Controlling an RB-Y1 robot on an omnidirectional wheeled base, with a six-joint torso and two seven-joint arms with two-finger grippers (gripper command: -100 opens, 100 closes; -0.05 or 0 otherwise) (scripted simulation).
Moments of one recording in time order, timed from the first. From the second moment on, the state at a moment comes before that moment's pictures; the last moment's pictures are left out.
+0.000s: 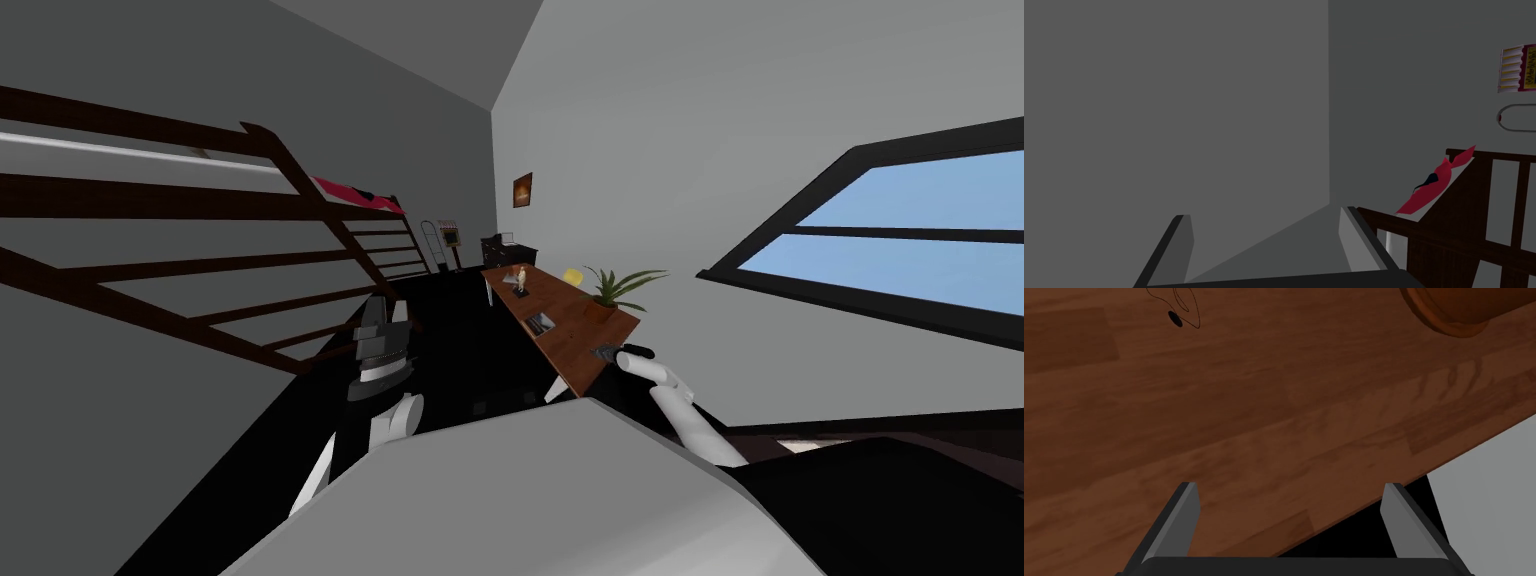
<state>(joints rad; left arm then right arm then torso) 0.52 0.04 -0.01 -2.27 -0.02 -0.58 -0.13 0.24 -0.59 -0.32 -1.33 -0.65 0.64 -0.92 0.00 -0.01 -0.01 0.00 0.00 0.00</state>
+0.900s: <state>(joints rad) 0.52 0.04 -0.01 -2.27 -0.02 -0.58 -0.13 0.15 -0.64 -0.35 -1.09 -0.76 0.85 -1.12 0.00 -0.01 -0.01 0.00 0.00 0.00</state>
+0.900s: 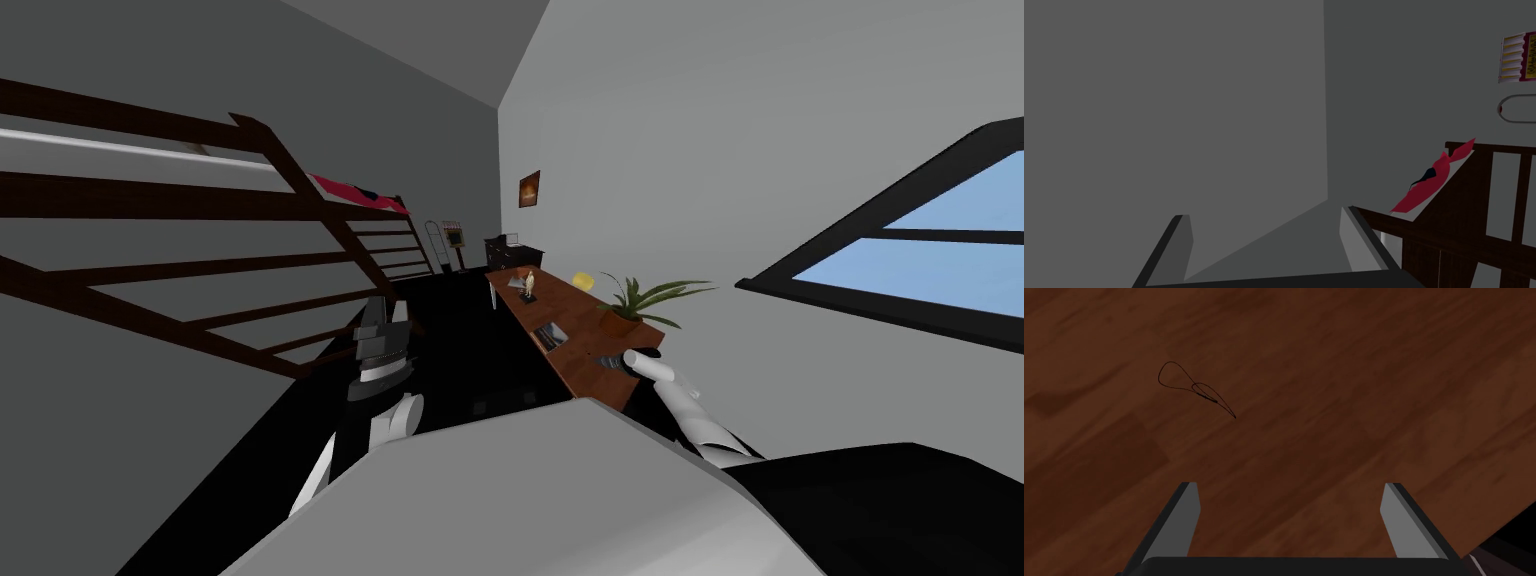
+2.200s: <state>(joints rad) 0.52 0.04 -0.01 -2.27 -0.02 -0.58 -0.13 0.08 -0.65 -0.38 -0.89 -0.82 0.96 -1.27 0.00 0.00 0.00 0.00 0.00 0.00</state>
